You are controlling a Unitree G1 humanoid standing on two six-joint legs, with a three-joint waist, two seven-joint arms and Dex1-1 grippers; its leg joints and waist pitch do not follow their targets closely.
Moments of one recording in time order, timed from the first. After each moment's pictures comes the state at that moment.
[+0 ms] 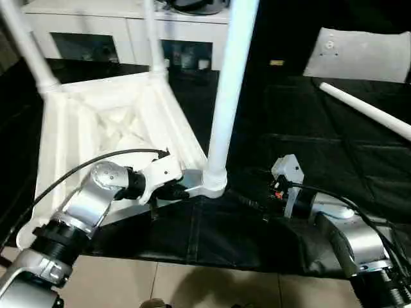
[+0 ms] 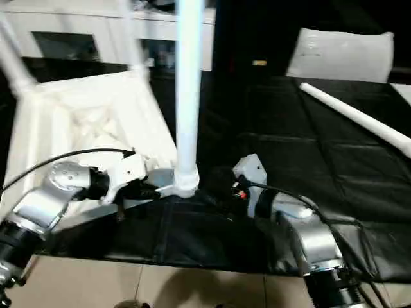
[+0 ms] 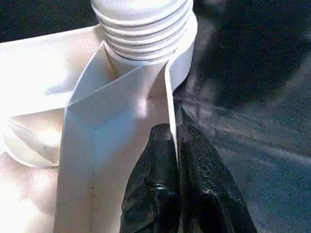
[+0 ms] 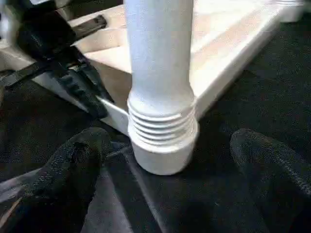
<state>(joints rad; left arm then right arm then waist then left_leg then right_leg) -0.52 0.55 -0.39 0.32 0.02 0.19 -1.13 -0.25 -0.39 0.15 0.14 0.26 0.22 0.92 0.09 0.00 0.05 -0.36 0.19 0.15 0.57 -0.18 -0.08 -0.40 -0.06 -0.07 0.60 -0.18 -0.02</state>
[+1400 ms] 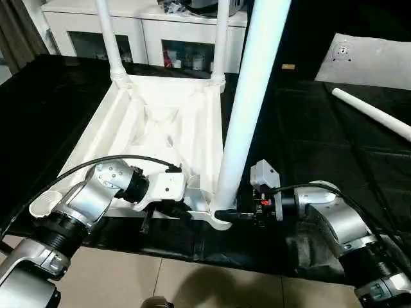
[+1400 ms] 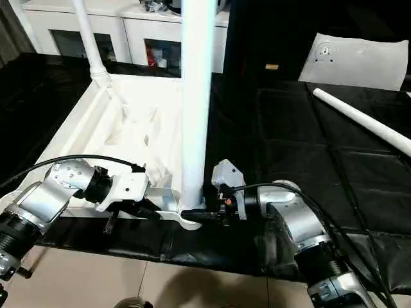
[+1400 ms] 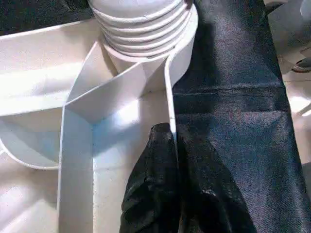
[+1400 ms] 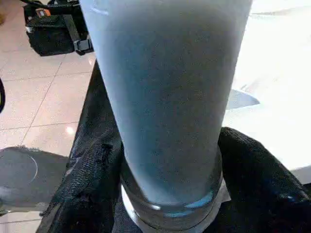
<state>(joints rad) -0.56 0.58 -0.47 0.37 0.04 -0.02 -1.35 -0.39 -0.39 0.29 0.29 0.22 0.16 1.19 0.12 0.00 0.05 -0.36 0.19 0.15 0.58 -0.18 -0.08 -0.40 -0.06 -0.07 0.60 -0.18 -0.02</state>
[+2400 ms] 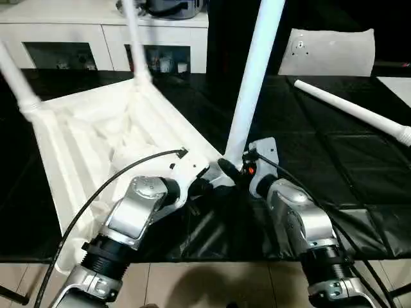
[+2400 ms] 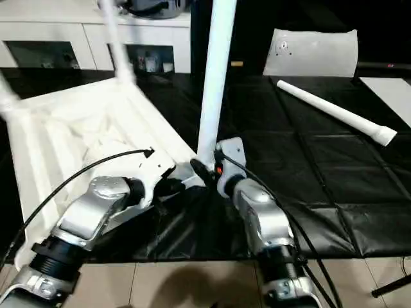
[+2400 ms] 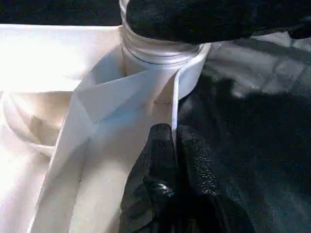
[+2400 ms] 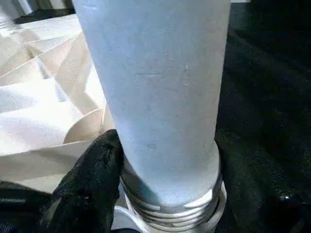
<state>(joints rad) -0.44 0.19 -0.27 0.17 0.07 0.62 -0.69 -0.40 -0.02 0.05 0.32 0.13 0.36 0.37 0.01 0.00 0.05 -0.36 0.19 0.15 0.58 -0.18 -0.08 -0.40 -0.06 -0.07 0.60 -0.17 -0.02</state>
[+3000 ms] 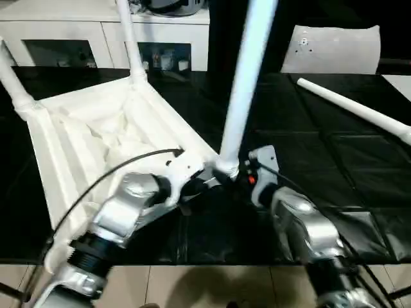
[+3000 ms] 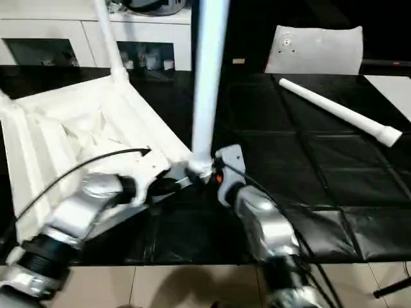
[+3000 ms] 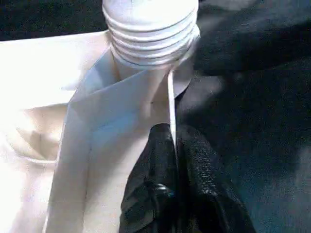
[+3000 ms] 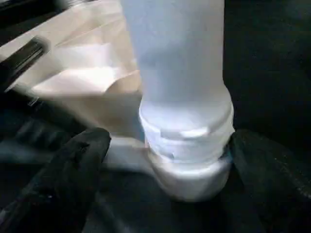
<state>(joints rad) -0.45 0.38 -0.31 0.21 0.05 0.43 -0.89 -0.29 -0.17 0.11 0.21 0.20 0.34 0.68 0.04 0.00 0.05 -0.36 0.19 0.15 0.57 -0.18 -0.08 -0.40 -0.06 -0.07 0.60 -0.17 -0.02</state>
